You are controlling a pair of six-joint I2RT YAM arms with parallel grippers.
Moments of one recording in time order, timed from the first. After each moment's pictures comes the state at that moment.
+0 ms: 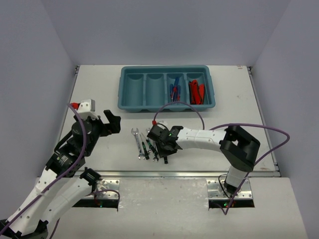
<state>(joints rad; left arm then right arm) -0.51 0.53 0.77 -0.58 -0.40 -0.43 1.06 1.75 1.04 -0.56 0.21 0.71</state>
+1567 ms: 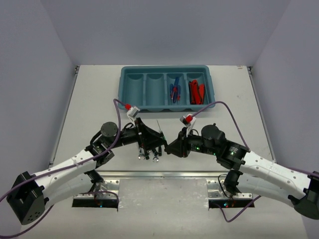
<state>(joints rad) -0.68 0.85 0.42 0.42 0.50 -0.84 0.96 0.82 0.56 -0.06 -0.21 0.48</state>
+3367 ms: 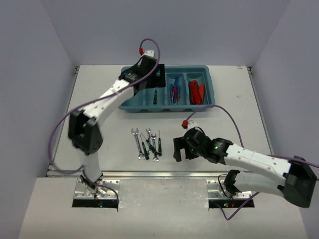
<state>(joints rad) -0.53 1.85 1.77 -0.60 -0.27 -0.44 0.95 1.07 0.58 -0.44 0.17 0.63</state>
